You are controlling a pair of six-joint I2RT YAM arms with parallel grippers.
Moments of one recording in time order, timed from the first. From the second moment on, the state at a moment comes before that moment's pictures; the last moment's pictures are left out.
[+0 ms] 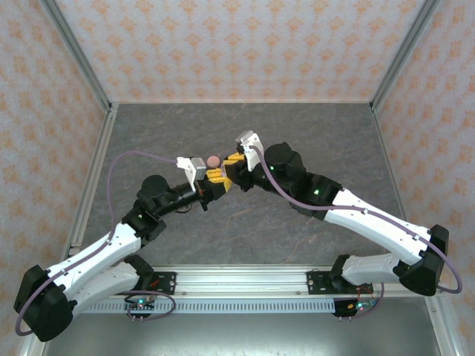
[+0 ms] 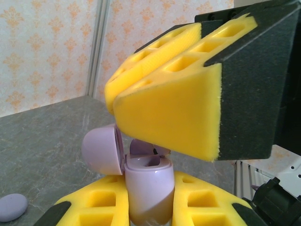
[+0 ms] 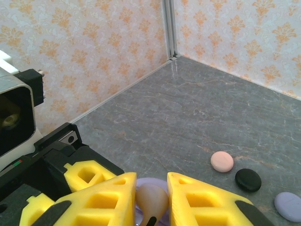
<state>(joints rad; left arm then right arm) -0.60 0.90 0.53 0.42 0.44 -0.28 0.96 1.21 1.18 -0.27 0.03 0.17</state>
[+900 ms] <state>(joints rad) -0.60 0.92 0.54 0.44 0.42 -0.33 0.96 1.22 1.16 -0.22 0.07 0.16</state>
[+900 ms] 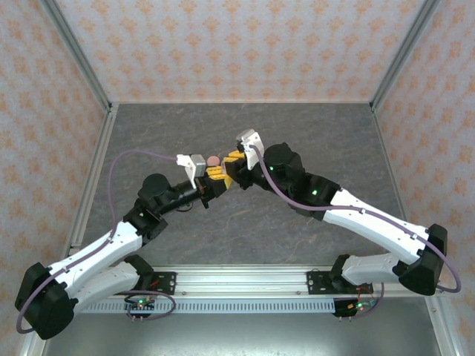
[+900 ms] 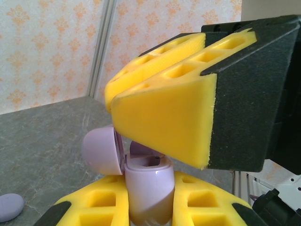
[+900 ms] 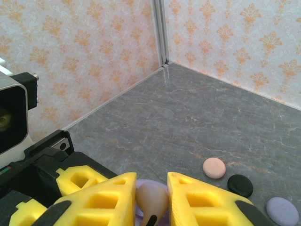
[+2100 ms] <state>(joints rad) -0.60 0.92 0.54 0.45 0.39 -0.36 0.96 1.17 1.13 -0.19 0.08 0.19</state>
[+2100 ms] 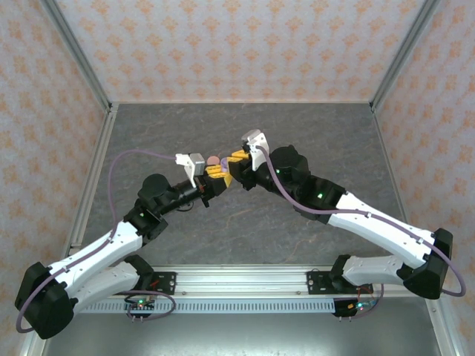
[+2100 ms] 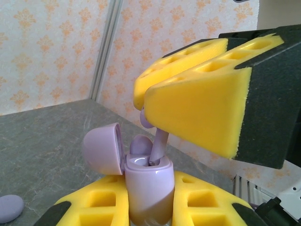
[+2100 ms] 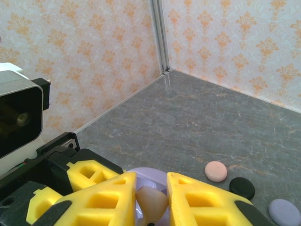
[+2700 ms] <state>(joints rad) -0.60 0.92 0.54 0.46 0.40 -0.36 0.96 1.21 1.18 -0.23 0.06 0.21</state>
